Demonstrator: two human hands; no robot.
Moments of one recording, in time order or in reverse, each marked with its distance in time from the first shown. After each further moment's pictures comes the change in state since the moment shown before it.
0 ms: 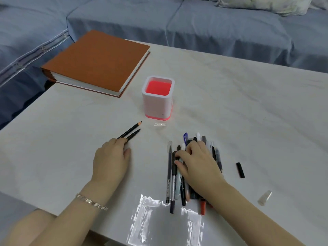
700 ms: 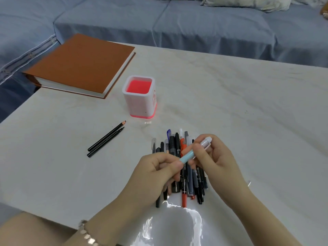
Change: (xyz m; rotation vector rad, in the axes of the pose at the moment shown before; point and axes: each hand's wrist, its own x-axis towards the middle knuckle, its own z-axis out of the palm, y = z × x) left_hand -0.068 0.131 -0.043 -1.135 -0.512 -0.141; right_hand -0.043 0.005 -0.081 1.325 0.122 0.317
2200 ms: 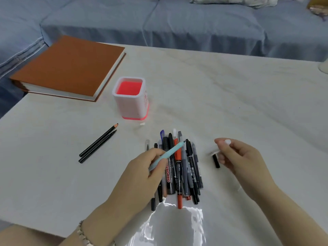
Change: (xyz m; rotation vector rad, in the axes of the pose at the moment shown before) left_hand 0.014 -0.018 -0.010 0.539 0.045 0.281; right_hand 0.006 0.025 -0.065 -0.100 0.321 0.143
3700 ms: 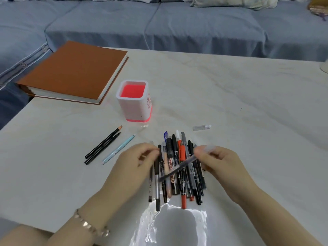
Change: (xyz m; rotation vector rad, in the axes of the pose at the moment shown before) left_hand 0.014 -0.013 -0.021 0.052 0.072 -0.029; right_hand -0.012 -0.007 0.035 0.006 -0.209 0.077
